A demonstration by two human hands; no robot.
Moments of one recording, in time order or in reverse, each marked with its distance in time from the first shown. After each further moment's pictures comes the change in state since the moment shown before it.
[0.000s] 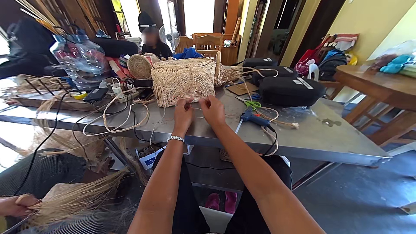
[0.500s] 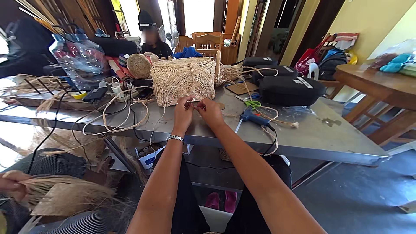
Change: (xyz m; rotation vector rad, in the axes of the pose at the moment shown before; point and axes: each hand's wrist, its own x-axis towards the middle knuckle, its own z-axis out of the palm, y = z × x) left_hand -0.015 0.013 -0.003 -0.051 -0.027 0.031; right_hand 0.000 0.004 0.002 0.008 -0.187 -0.075
